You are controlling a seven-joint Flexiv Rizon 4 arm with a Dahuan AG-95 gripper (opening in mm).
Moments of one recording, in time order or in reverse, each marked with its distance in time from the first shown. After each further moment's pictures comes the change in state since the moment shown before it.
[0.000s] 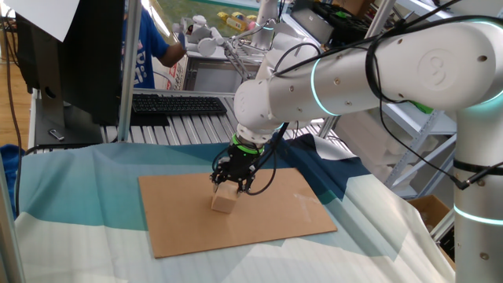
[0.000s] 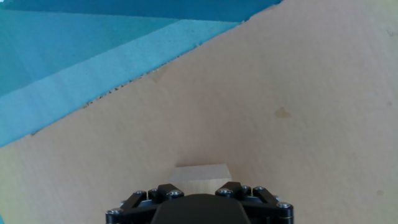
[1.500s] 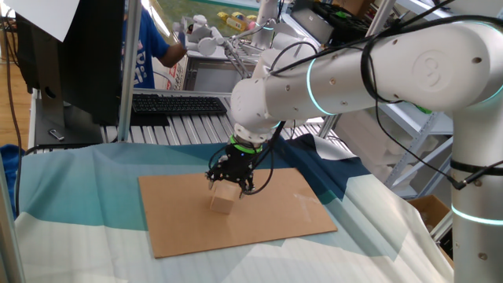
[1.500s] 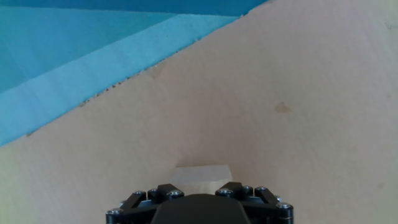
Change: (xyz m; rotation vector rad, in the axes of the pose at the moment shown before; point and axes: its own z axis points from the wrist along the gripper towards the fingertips) arm 0.004 0.001 -0.001 0.020 0.013 0.038
